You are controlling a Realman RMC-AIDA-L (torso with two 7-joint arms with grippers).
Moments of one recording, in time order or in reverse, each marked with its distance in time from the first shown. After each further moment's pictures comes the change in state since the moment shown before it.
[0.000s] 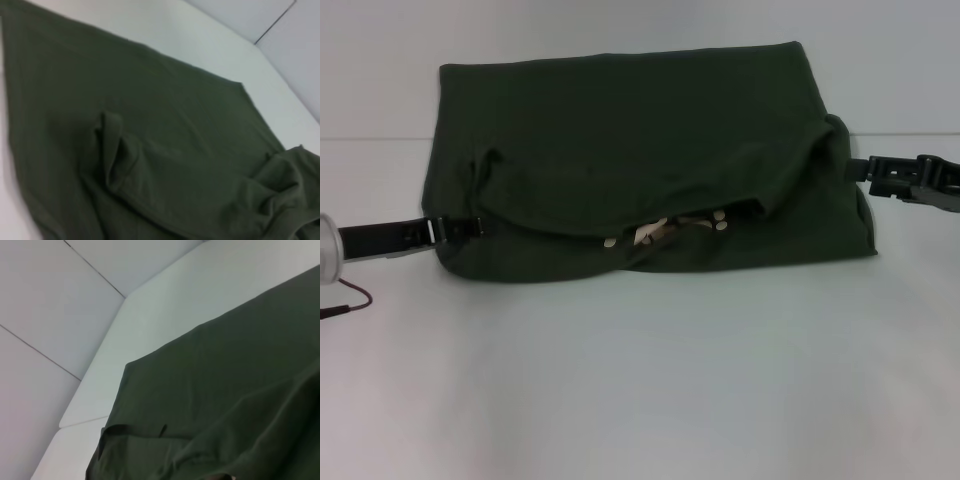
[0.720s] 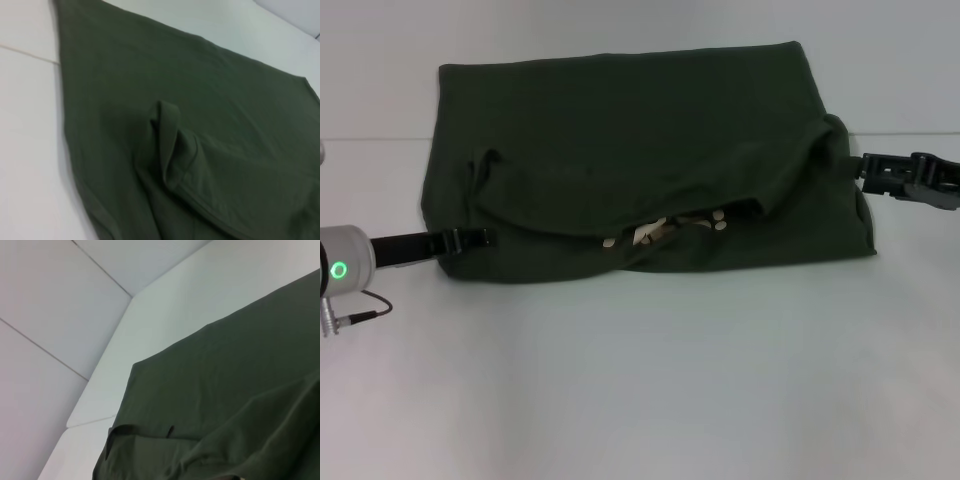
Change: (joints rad) left arm -0.025 -0.032 0.082 -0.078 0.009 -0.254 -0.001; right arm 0.009 0.006 0.017 0.012 0.002 -0.006 -0.014
